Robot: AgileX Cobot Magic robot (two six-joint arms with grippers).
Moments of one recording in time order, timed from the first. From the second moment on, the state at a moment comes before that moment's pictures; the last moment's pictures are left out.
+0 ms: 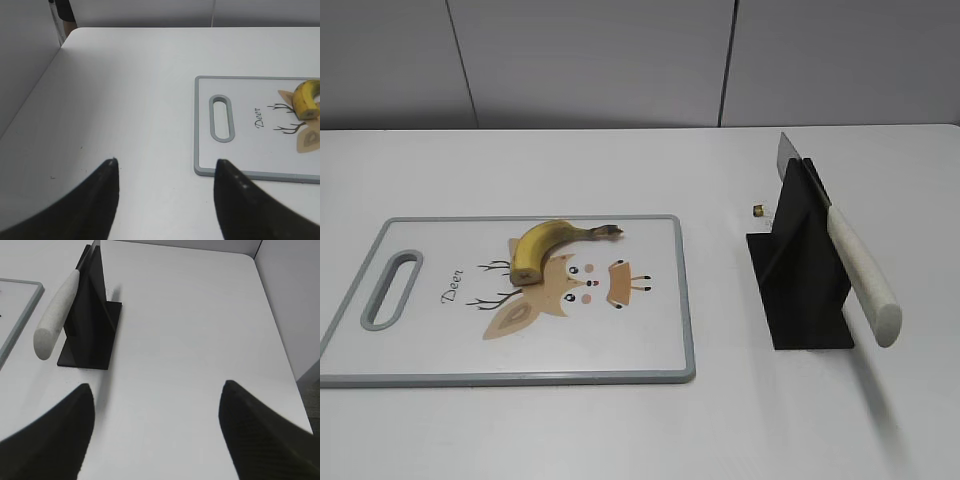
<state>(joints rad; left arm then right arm) 0.04 -0.01 -0.51 -0.03 1.05 0.14 0.00 0.00 -0.42 0.09 0.94 -0.09</state>
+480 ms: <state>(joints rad) 0.04 -0.01 -0.51 -0.03 1.05 0.14 0.00 0.00 -0.42 0.09 0.95 -0.08</state>
